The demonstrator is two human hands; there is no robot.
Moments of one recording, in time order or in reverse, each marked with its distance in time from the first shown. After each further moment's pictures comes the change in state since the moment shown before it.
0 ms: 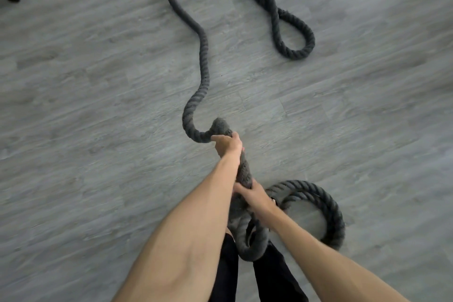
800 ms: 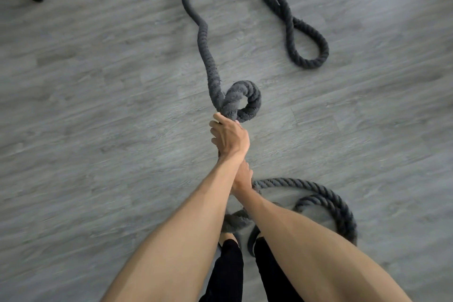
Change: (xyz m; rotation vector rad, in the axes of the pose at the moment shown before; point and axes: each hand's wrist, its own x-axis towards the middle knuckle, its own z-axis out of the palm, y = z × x) left_hand -0.001 0.045 -0.035 0.551 0.239 0.482; right_hand 0.057 -0.058 0.079 -0.826 0.237 -0.162
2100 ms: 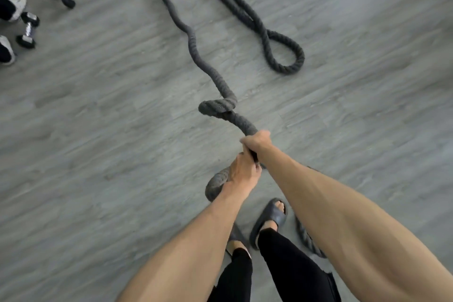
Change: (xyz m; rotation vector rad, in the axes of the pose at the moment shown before) left_hand -0.068 -0.007 0.000 0.279 -0.411 0.414; right_hand 0.046 -0.009 -0.125 0.482 0.090 0.309
